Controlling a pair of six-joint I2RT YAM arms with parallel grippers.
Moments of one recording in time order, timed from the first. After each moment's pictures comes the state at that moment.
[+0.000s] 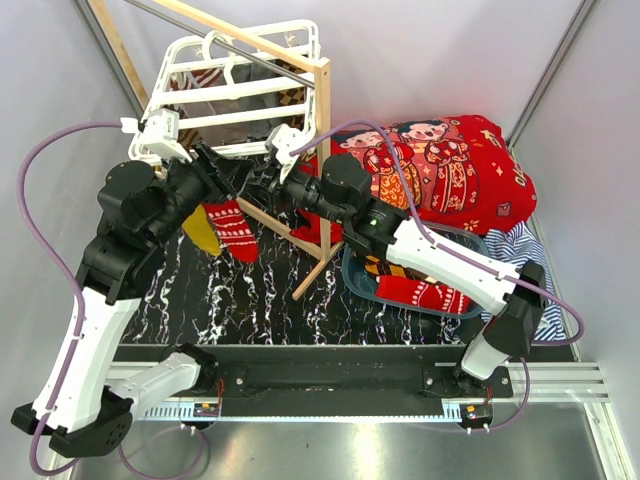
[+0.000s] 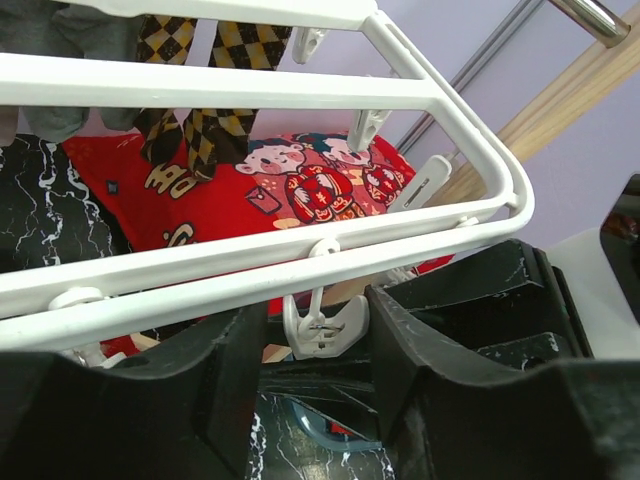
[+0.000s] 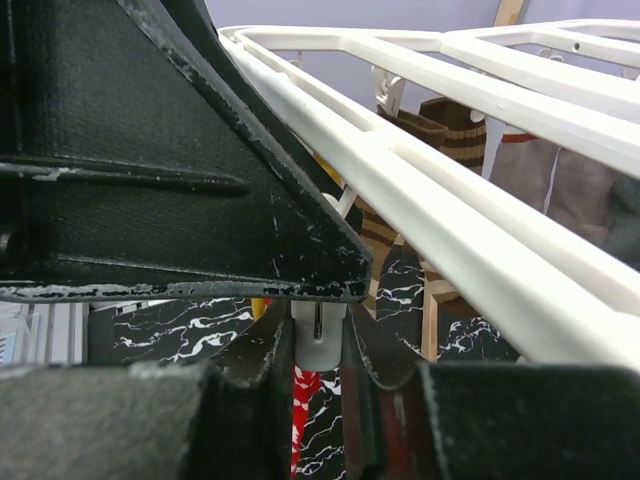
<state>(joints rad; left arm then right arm) -0.43 0.97 1.49 -0.56 0.05 -0.51 1.00 1.64 1.62 0.17 -0.17 -0.04</state>
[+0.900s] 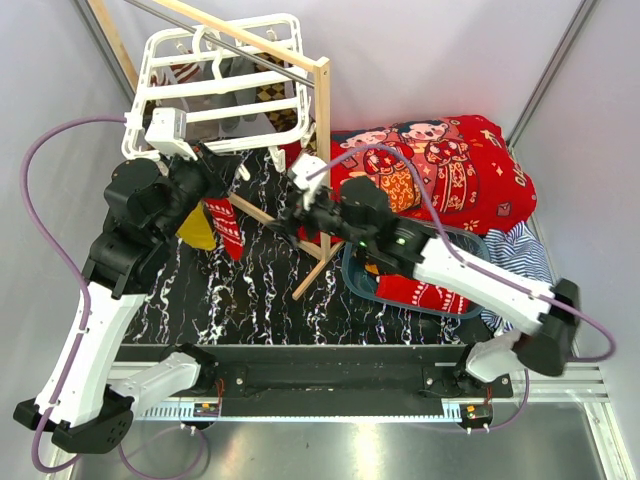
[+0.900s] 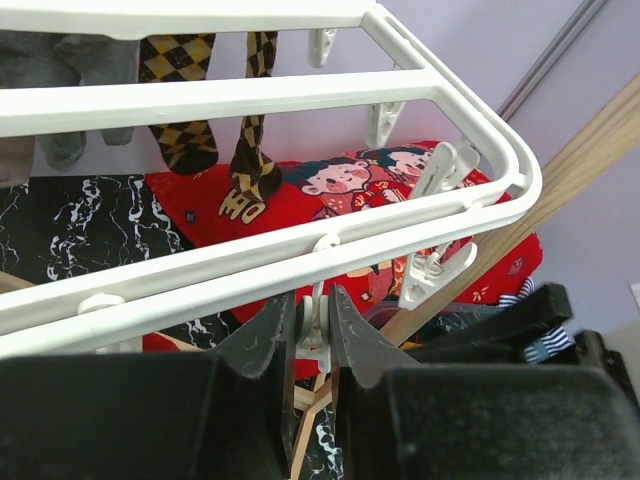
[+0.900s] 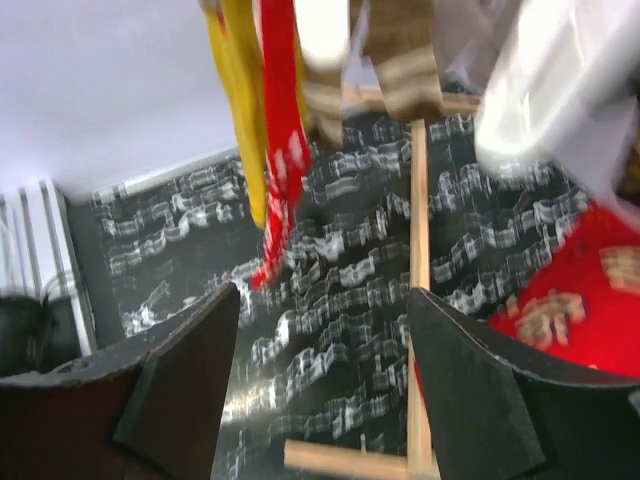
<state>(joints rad) -0.43 0.98 1.46 -0.51 -0.03 -0.33 0.99 1.48 1.41 -0.01 -0.08 -0.03</state>
